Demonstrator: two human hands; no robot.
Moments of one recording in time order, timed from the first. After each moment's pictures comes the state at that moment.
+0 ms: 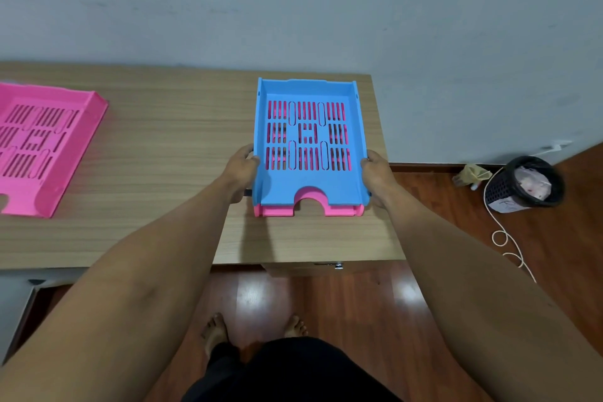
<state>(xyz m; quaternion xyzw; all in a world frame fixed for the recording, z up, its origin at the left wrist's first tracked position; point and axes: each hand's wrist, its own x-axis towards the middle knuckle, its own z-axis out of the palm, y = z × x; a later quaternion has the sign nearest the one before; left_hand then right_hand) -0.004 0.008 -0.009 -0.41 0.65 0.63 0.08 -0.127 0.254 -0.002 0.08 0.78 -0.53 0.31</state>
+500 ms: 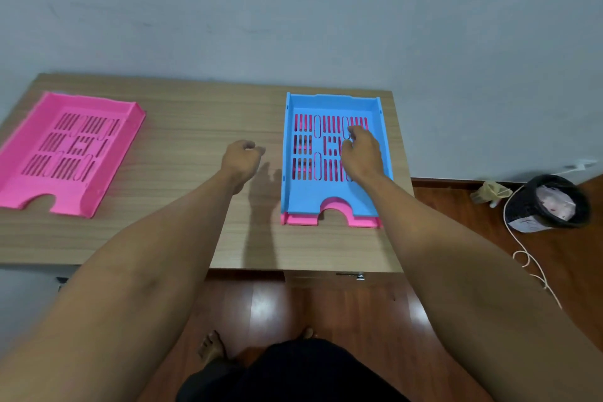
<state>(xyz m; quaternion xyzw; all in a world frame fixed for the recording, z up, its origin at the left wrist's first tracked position) 0.008 -0.060 0.006 -0.46 0.67 0.58 -0.03 -0.122 0.164 0.028 -0.14 0.92 -0.36 0.10</state>
